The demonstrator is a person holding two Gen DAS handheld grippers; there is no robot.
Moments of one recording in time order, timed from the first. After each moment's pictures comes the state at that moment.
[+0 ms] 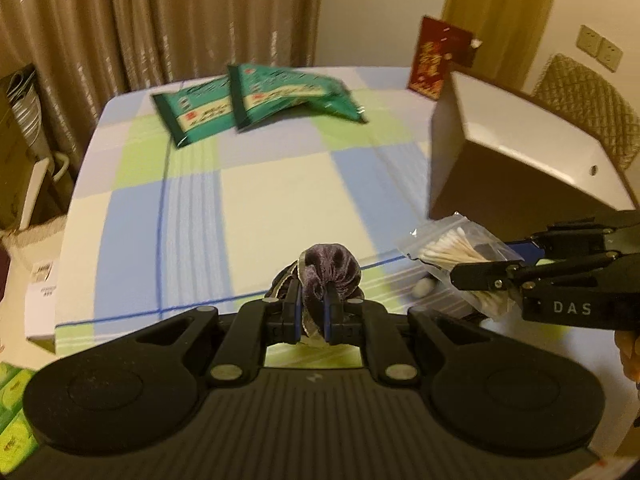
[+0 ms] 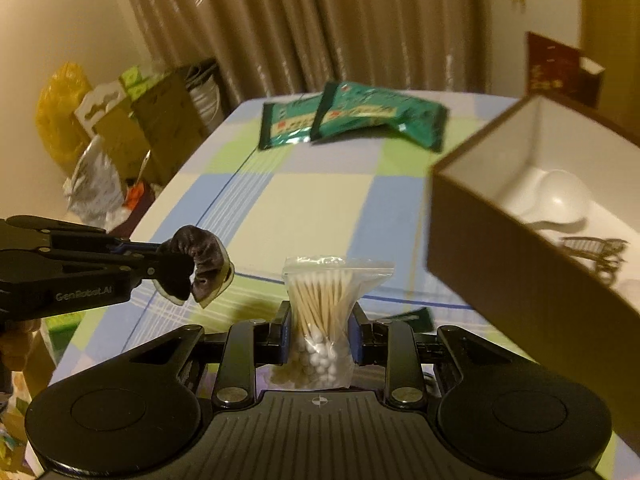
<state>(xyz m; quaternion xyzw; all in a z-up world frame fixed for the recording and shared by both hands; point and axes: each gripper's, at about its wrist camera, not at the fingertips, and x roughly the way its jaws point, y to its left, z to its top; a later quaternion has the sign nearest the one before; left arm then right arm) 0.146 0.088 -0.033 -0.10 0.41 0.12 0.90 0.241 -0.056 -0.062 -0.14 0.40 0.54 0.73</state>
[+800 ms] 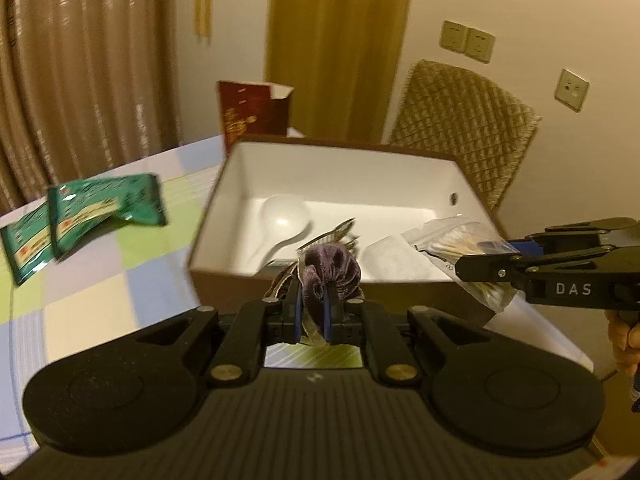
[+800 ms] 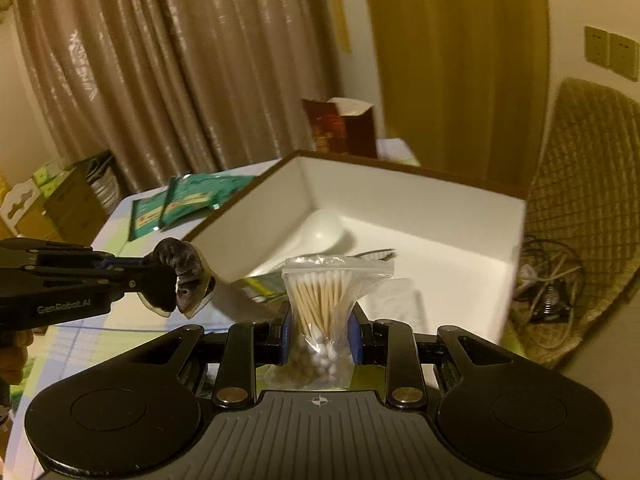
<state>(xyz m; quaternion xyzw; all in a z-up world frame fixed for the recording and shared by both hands) 0.259 -0.081 0.018 -0.04 0.35 -0.03 0.93 0.344 -0.235 0.011 -0.06 0.36 0.42 0.83</state>
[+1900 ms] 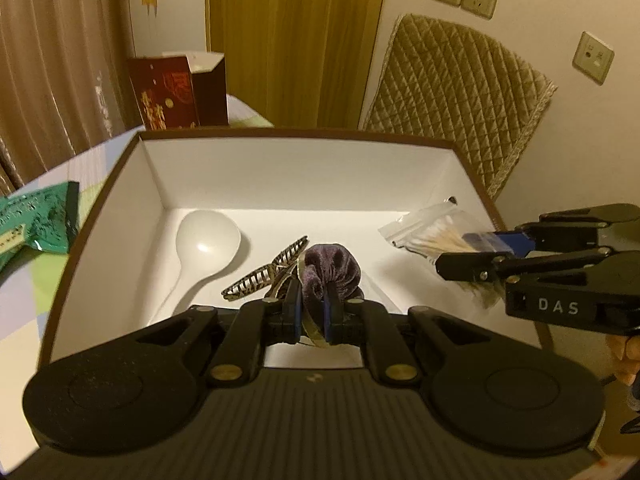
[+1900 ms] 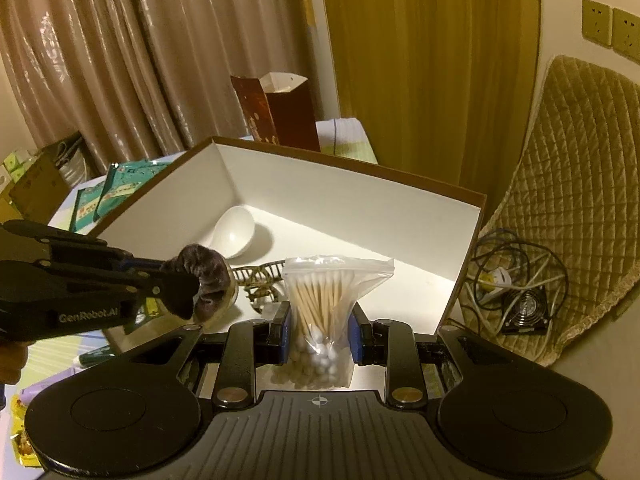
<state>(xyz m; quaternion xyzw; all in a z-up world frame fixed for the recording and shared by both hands) 0.392 -0.140 -0.032 -0.03 0.42 -0.04 0.91 0.457 -0.238 -0.031 -0.09 0.38 0.40 0.83</state>
